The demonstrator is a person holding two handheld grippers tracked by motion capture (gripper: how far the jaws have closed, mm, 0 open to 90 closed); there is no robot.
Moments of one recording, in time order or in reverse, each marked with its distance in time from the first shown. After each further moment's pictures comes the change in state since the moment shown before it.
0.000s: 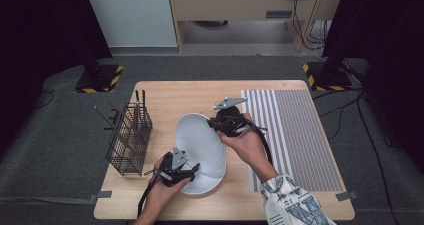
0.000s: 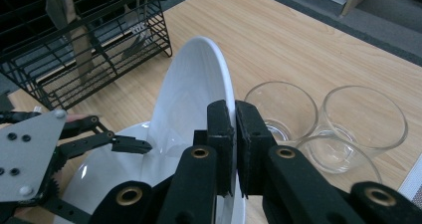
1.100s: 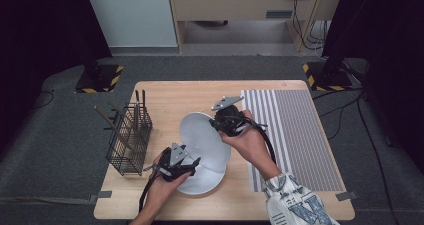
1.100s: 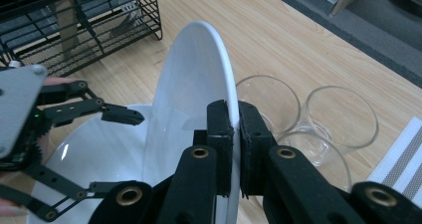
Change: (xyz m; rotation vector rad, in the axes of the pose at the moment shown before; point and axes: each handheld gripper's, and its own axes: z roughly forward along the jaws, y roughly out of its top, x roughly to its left) left arm 0.008 0.012 0.004 -0.071 0.011 0.016; right arm 0.001 0.006 -0.004 0.061 -0.047 -0.099
